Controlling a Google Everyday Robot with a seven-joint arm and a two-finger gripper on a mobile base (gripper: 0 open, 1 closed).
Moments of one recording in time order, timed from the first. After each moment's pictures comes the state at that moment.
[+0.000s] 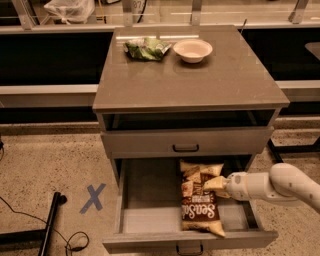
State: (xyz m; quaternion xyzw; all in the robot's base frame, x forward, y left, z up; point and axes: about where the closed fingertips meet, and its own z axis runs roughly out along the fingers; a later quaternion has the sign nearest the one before) arm 0.527 -0.188 0.508 0.13 0.88 0.45 0.11
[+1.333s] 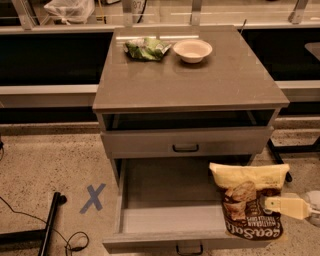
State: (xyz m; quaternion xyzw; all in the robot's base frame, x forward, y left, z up) arm 0.380 -0.281 0.708 -0.15 0.77 0.54 0.31
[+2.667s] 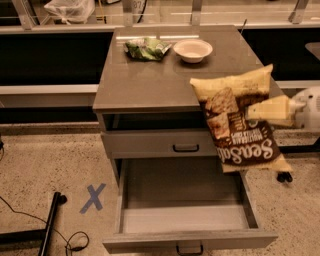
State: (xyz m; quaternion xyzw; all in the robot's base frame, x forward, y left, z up) arm 0.490 -0.220 0.901 -0.07 0.85 0.41 0.32
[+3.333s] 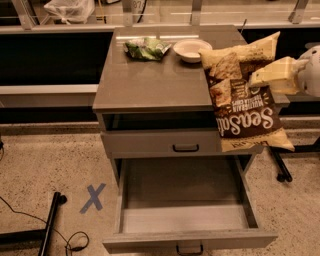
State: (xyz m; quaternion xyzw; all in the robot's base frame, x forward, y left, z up) arm 0.537 -0.223 0.956 0.00 0.86 0.40 0.31
